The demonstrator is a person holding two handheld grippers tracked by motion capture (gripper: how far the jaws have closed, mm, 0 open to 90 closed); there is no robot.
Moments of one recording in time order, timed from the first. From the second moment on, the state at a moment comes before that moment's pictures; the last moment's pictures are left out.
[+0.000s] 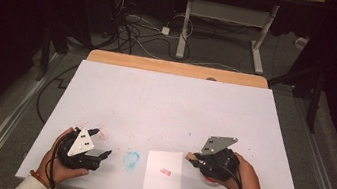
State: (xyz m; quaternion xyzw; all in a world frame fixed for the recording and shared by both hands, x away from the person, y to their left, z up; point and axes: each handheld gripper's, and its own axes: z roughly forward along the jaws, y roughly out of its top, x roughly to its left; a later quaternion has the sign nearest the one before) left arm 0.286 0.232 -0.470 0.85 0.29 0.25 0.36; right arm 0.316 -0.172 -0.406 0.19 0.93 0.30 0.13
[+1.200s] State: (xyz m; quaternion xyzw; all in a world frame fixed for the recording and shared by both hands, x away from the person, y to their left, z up) left arm 0.286 0.231 -0.470 0.86 0.28 0.25 0.35; right arm 0.324 -0.226 -0.439 0.26 0.93 0.22 0.11
